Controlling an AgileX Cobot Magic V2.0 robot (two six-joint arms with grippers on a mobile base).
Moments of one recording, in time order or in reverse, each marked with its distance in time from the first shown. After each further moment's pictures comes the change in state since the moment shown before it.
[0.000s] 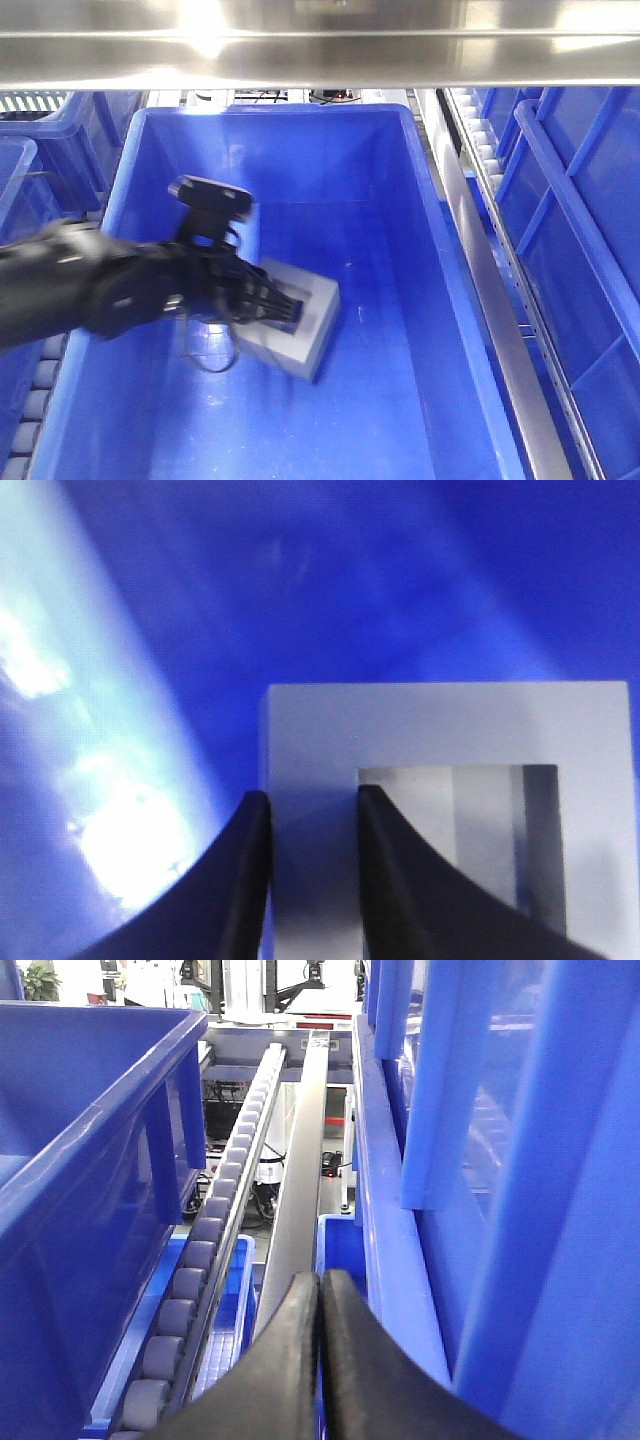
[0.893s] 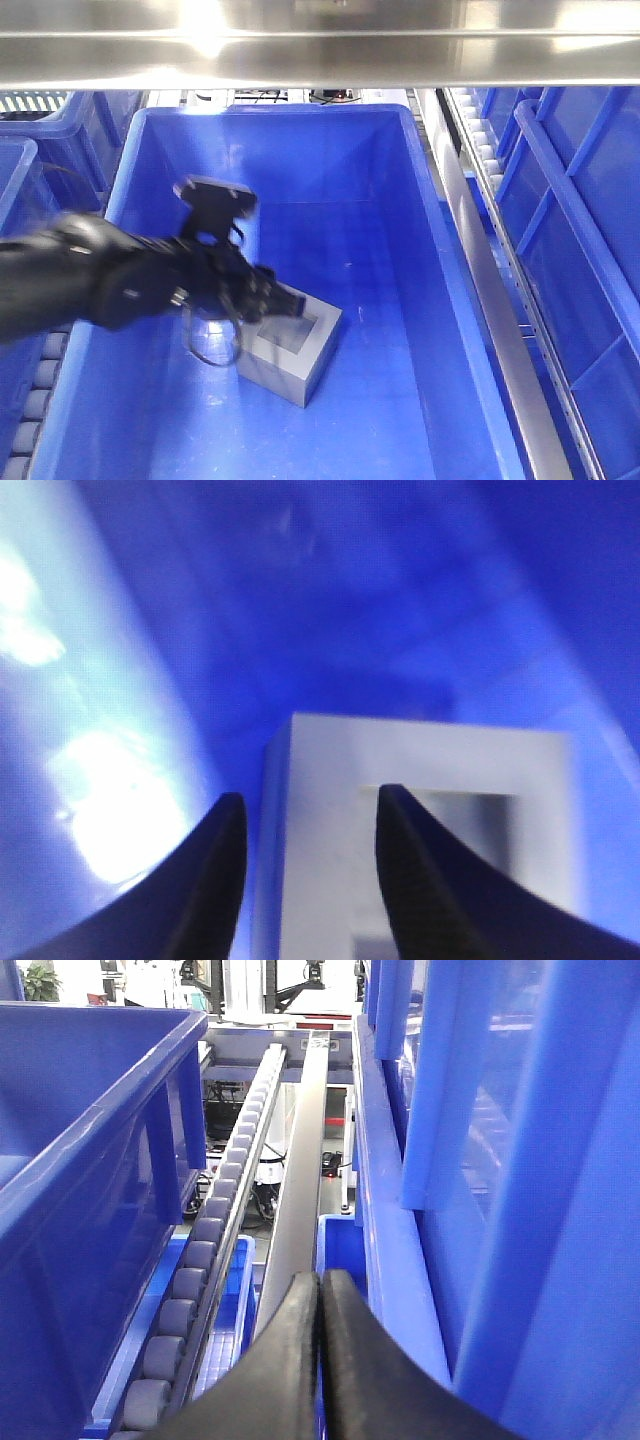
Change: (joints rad) left arm 0.000 -0.051 -0.015 -0.001 0.039 -0.024; right arm 0.000 0.000 0.000 0.000 0.000 0.000
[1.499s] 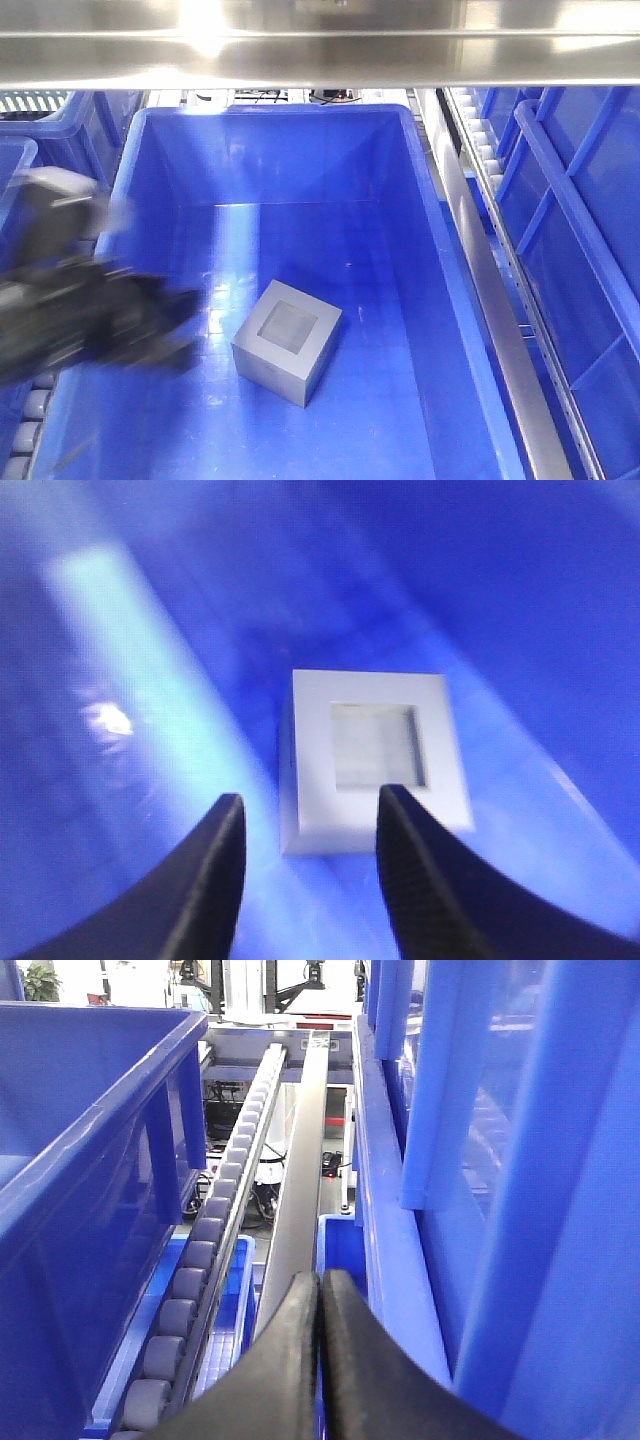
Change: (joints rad) left arm 0.000 -0.559 0.325 0.001 -0.008 0.088; right arm 0.000 0.000 0.000 0.000 0.000 0.000
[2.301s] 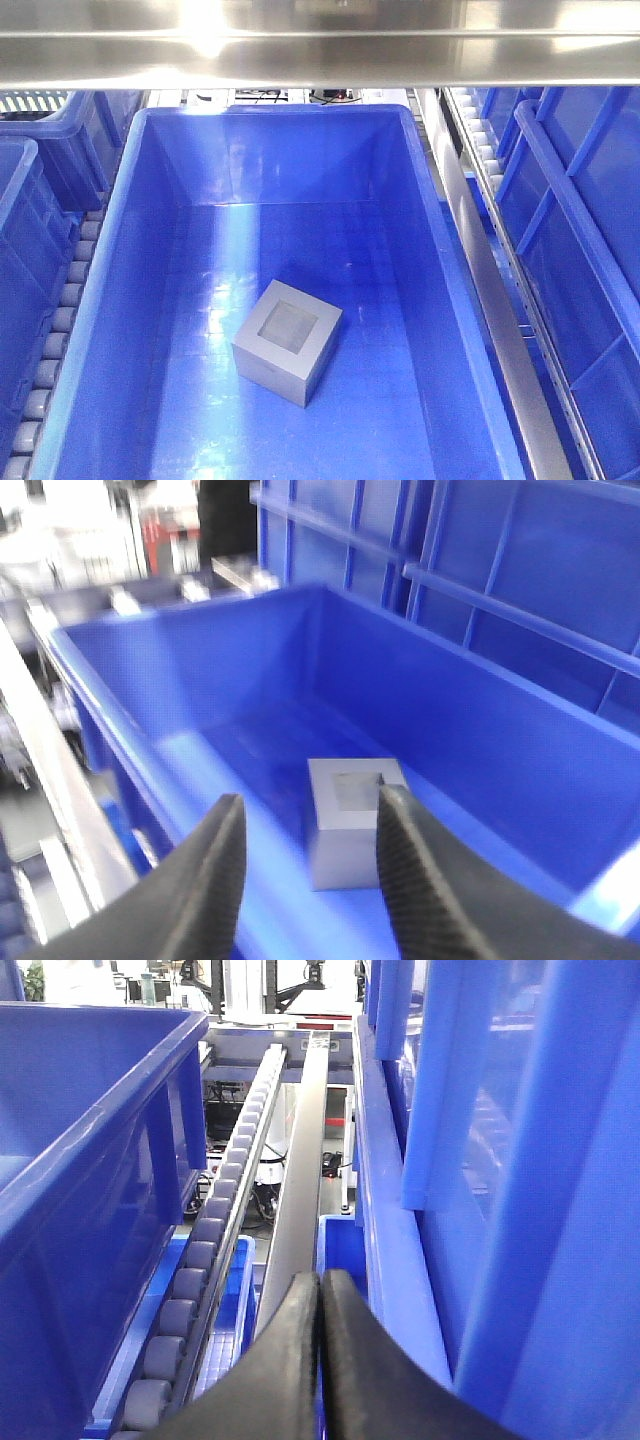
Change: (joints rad) left arm 0.000 -0.963 0.260 0.000 0.237 0.125; right arm 0.000 0.000 0.000 0.000 0.000 0.000
